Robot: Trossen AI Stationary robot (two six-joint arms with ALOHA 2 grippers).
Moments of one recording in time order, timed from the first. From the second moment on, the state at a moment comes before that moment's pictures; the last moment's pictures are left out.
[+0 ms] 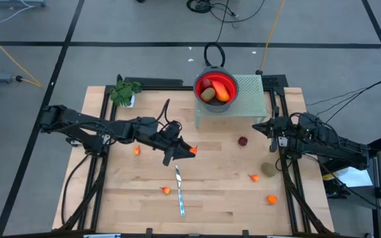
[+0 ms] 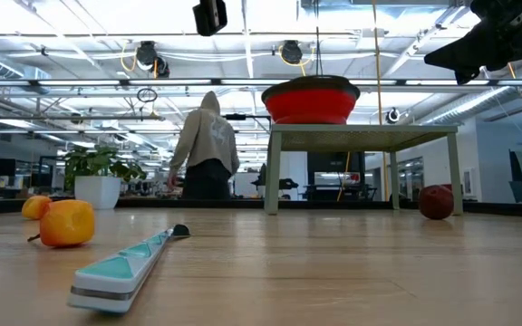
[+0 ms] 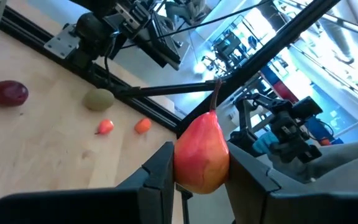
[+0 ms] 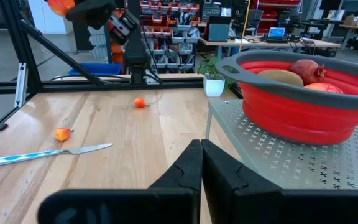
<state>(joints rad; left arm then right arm) -0.10 1.39 0.99 0.26 0.21 -0.71 -0.26 0.12 0.36 -0.35 -0.11 -0.04</state>
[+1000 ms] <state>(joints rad) -0.17 1.39 0.99 0.20 -0.32 0.26 -0.26 0.12 0.36 -0.35 -0.11 -0.04</state>
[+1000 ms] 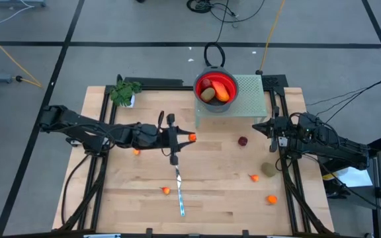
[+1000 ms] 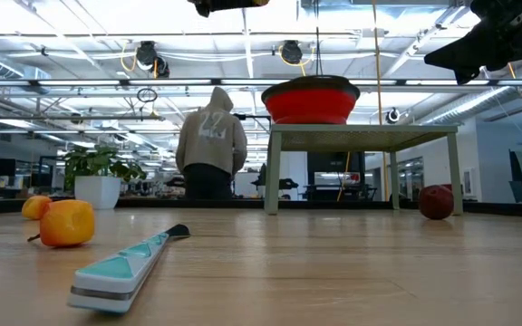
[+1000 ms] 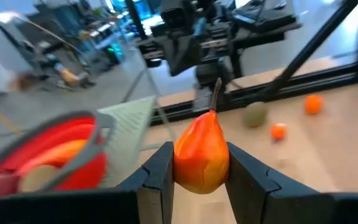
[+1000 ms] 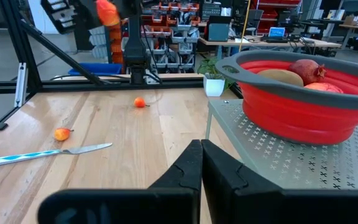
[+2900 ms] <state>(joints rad) -0.07 1.39 0.99 0.66 -0.24 -0.27 -0.26 0.11 0.36 -0.26 -0.11 0.06</state>
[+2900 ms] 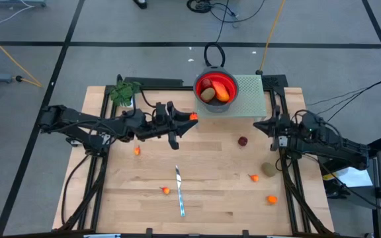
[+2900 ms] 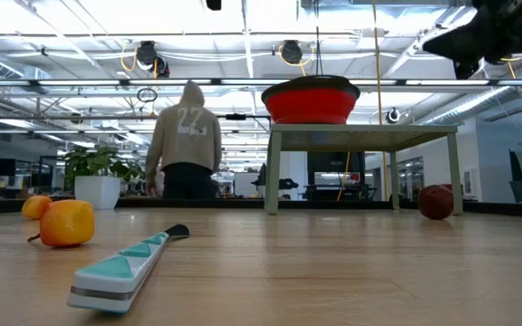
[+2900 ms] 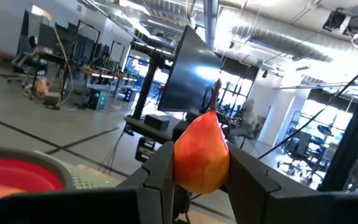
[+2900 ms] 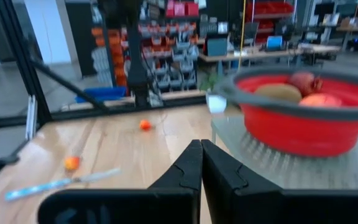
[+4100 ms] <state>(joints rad) 0.27 1.83 1.68 -0.11 -0.17 -0.08 -0.26 0.10 0.36 -0.24 -0.11 0.07</state>
